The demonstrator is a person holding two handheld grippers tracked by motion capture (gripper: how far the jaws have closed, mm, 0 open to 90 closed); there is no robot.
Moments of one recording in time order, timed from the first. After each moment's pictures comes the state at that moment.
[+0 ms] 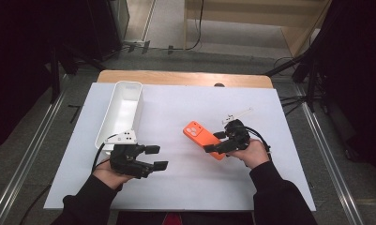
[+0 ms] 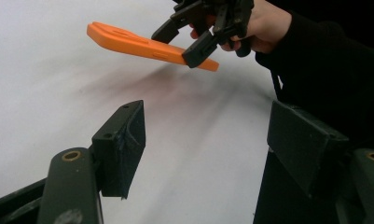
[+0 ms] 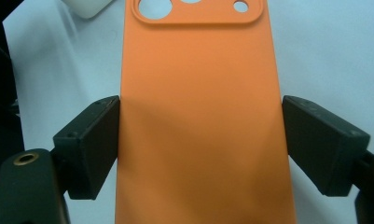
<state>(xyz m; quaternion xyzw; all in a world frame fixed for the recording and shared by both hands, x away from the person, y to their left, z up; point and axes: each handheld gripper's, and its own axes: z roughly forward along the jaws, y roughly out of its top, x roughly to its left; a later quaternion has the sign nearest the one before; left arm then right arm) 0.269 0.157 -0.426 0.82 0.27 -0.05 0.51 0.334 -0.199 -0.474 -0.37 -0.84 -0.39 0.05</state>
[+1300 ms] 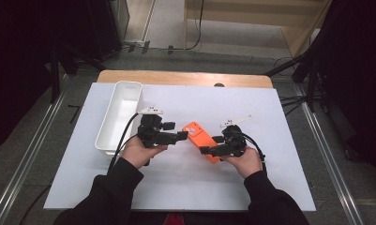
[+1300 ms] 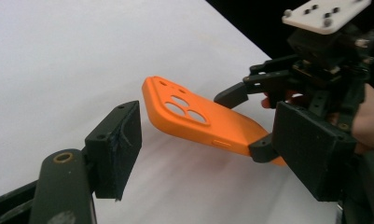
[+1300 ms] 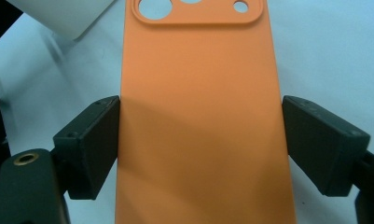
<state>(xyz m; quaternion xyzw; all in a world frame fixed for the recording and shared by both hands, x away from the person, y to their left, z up) 0.338 0.094 -0.434 0.79 0.37 -0.02 0.49 0.318 -0.186 -0.485 -0.44 -0.80 -0.41 0.03</state>
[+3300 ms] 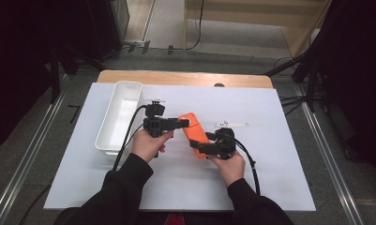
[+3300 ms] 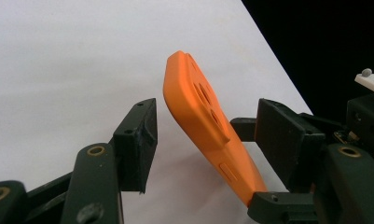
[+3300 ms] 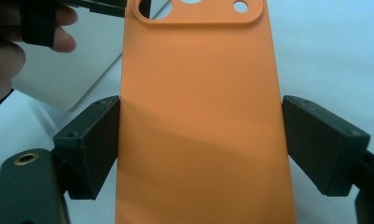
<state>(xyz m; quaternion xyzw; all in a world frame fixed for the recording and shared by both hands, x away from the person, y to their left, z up) 0.371 0.082 -0.438 0.74 0.48 -0.06 0.46 0.309 -0.155 -0.492 -0.50 -0.72 -0.48 -0.03</state>
